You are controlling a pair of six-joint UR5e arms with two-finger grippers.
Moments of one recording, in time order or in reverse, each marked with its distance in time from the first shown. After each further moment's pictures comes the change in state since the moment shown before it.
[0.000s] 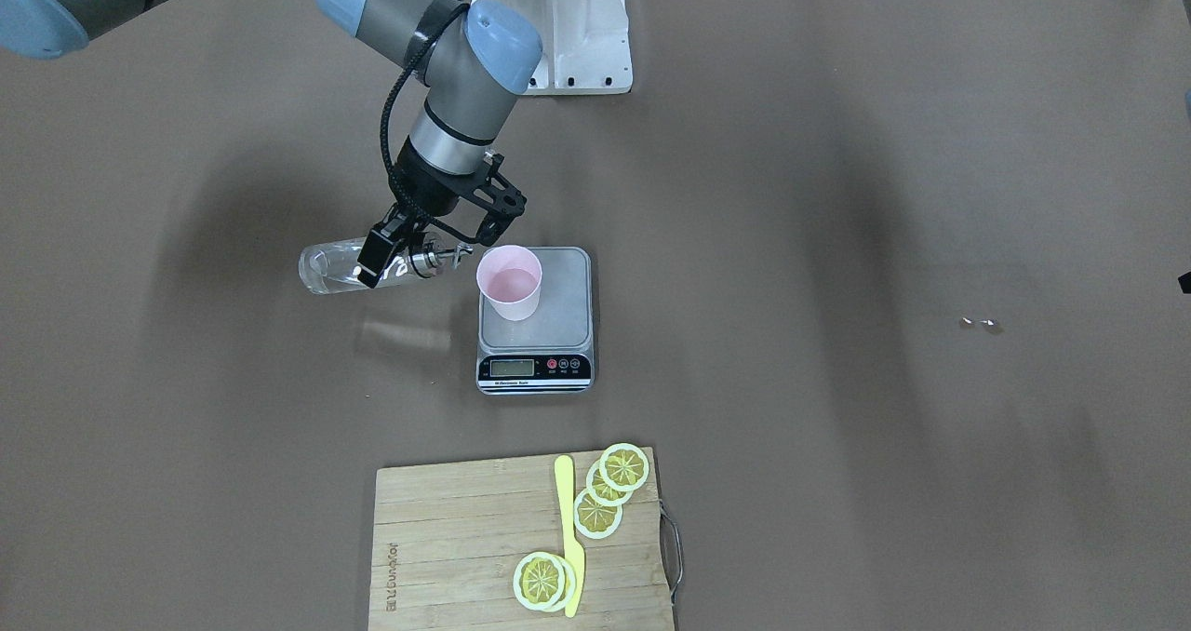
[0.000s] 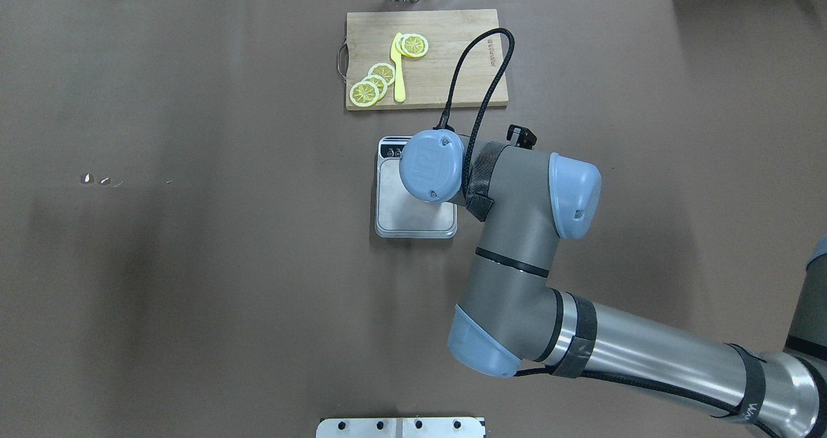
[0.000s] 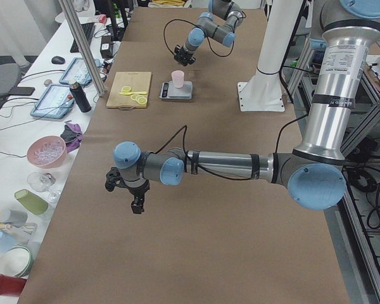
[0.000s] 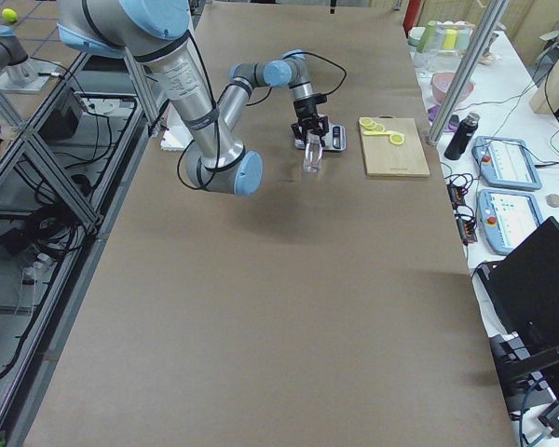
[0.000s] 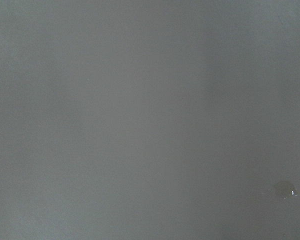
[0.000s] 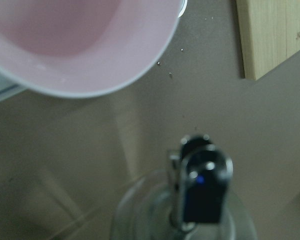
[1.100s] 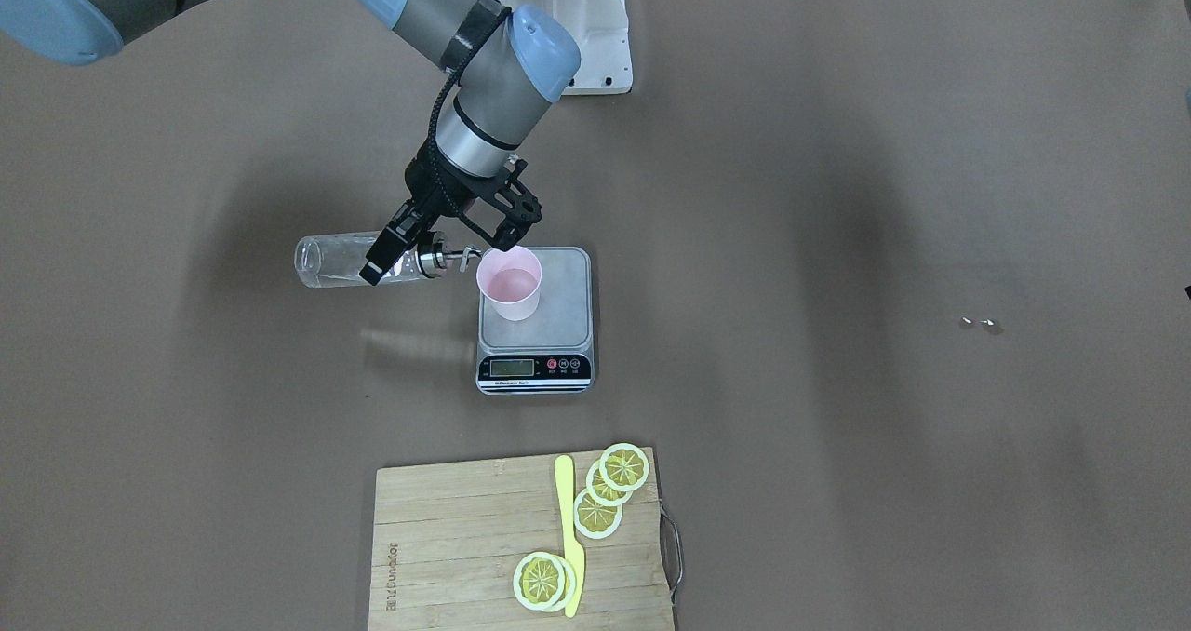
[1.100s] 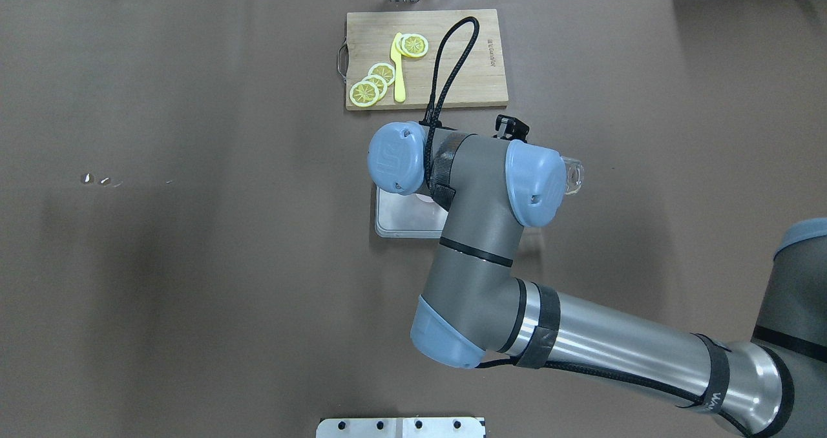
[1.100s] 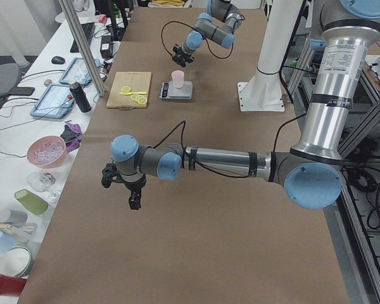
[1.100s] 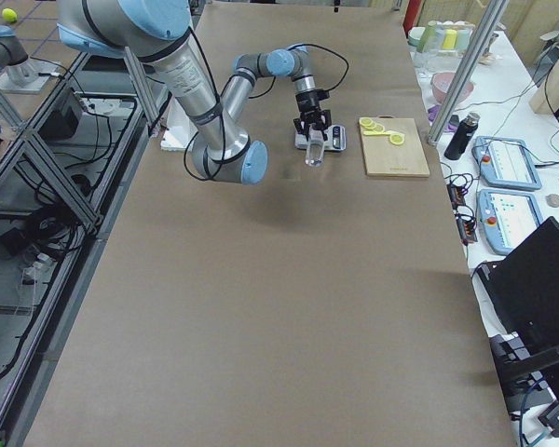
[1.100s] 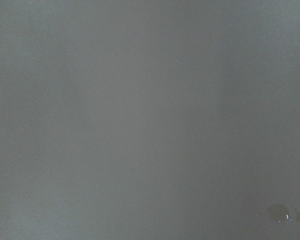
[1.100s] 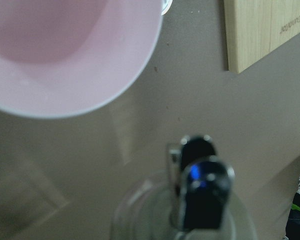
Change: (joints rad) left arm -0.001 -0.018 -0.021 0.005 0.022 -0.098; right arm -0.003 0.094 -0.082 -0.109 -0.041 0.000
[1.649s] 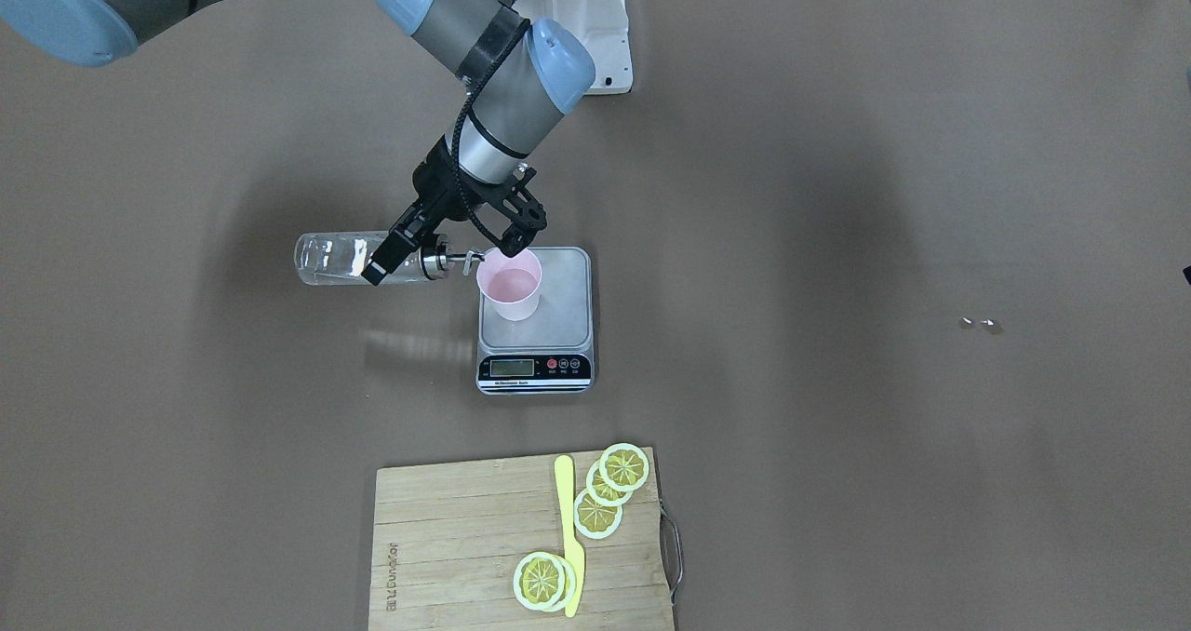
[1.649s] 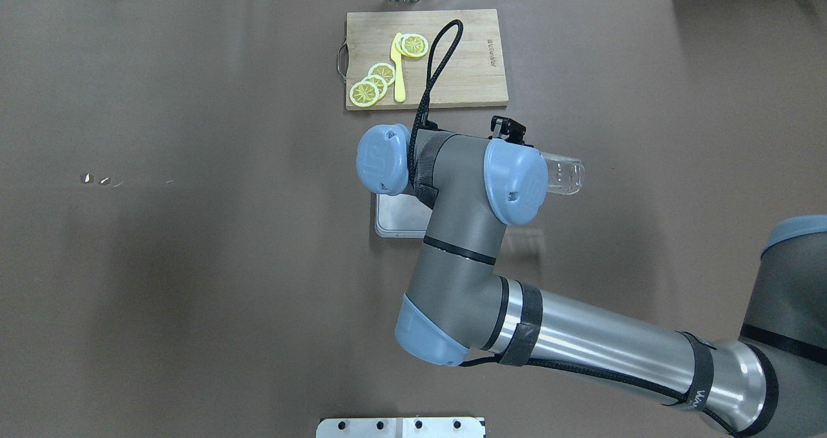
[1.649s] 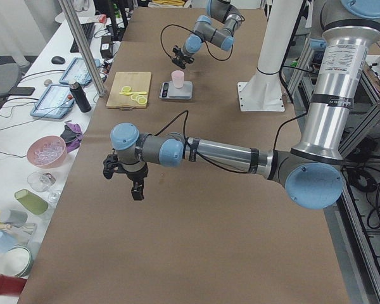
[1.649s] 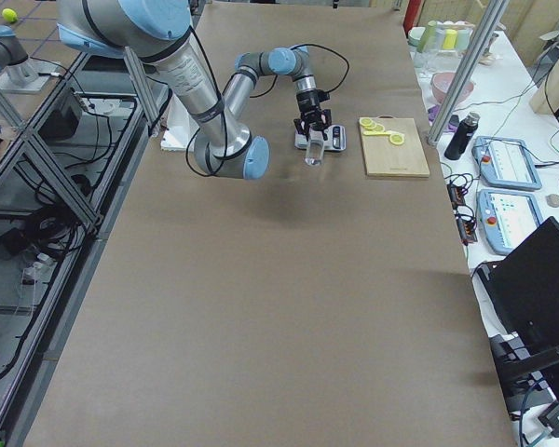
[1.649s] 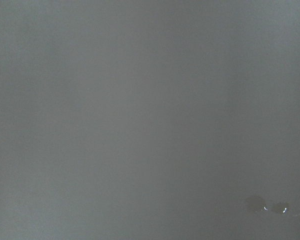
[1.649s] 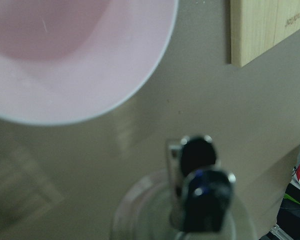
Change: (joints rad) left arm -0.007 0.000 -0.103 0.152 -0.019 0.005; right arm -0.009 0.035 -0.043 -0.056 -0.014 0.001
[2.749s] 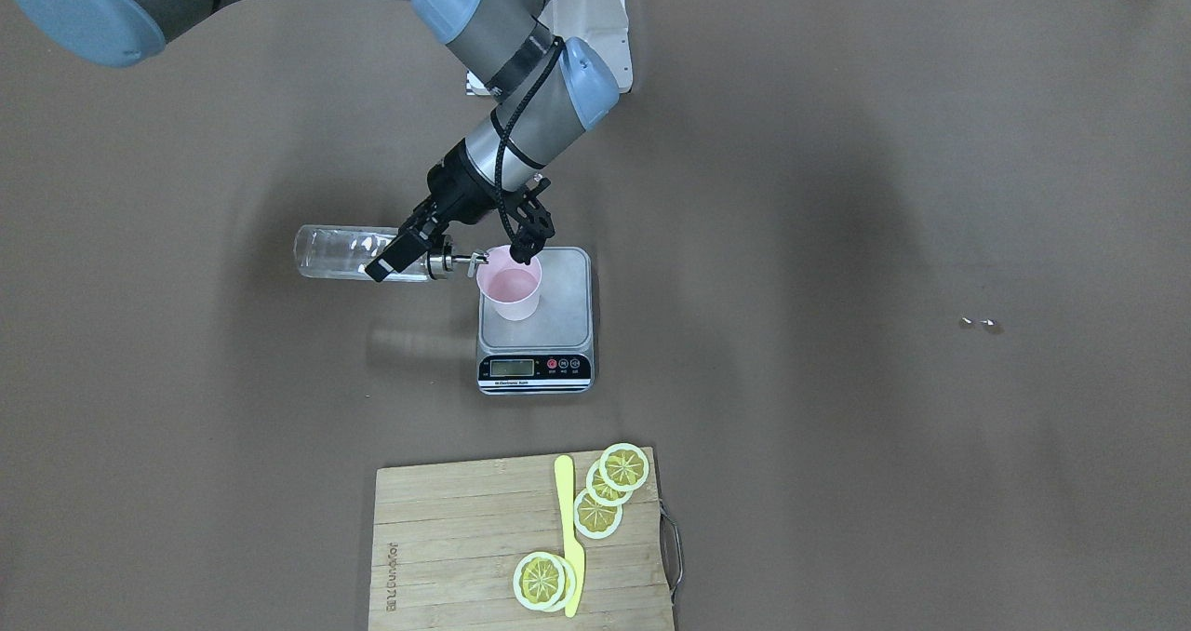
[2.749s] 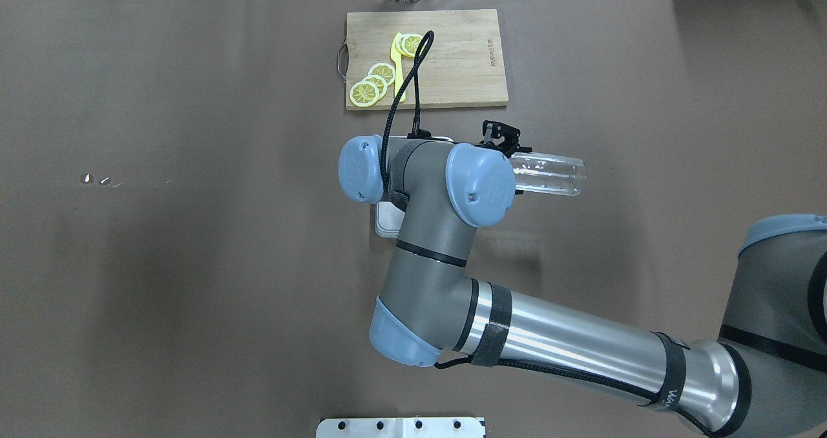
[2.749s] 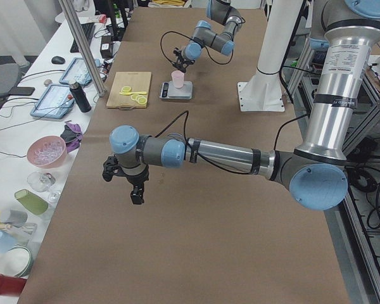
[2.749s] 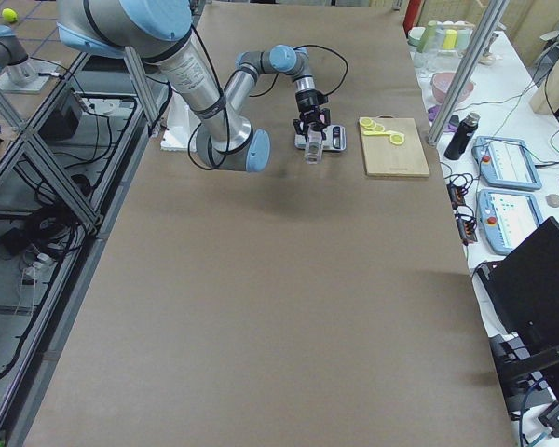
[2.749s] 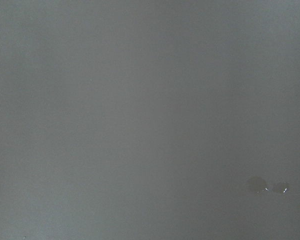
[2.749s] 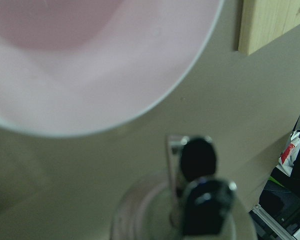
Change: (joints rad) left arm -0.036 0.010 0.006 0.022 -0.002 0.114; right arm -0.020 0.051 -0.084 -0.080 -0.035 0.001
